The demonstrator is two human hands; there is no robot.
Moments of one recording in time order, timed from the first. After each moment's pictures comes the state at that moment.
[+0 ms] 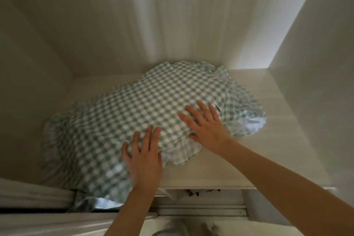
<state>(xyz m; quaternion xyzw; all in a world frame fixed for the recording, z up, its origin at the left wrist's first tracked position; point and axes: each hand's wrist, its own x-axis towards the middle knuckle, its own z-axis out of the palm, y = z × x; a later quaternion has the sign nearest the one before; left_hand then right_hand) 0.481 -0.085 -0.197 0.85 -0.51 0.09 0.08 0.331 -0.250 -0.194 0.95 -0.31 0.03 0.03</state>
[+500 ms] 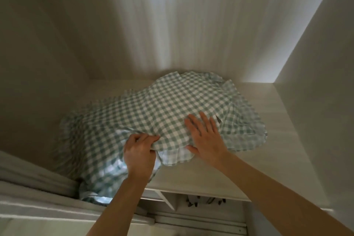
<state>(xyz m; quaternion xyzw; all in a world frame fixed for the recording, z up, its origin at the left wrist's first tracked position) 0.490 -0.098 -0.172 0.81 -0.50 0.15 0.28 0.322 -0.238 -0.189 0.95 -0.31 0.05 -0.03</state>
